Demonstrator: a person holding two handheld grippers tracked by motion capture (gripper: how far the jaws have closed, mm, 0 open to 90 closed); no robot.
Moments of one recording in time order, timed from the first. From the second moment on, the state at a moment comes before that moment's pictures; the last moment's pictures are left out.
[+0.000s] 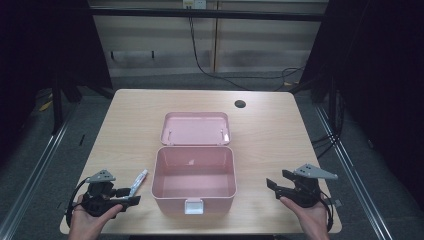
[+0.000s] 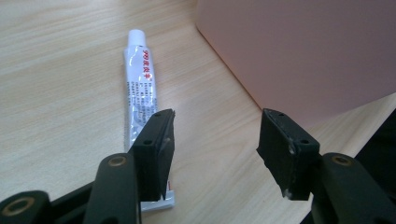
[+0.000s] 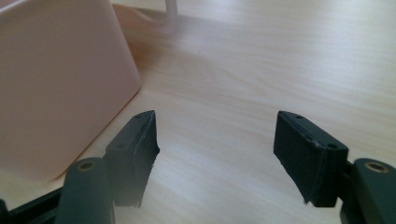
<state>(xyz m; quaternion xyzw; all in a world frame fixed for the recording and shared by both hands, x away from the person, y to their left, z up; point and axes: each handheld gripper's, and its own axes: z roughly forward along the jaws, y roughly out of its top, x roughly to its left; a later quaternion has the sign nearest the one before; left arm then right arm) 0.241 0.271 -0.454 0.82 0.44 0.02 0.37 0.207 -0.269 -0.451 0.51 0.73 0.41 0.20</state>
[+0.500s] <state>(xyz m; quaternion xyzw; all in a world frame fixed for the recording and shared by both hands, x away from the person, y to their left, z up) 0.242 0.273 -0.430 0.83 0.42 0.03 0.37 0.205 -0.264 -0.448 0.50 0.73 0.43 0.18</state>
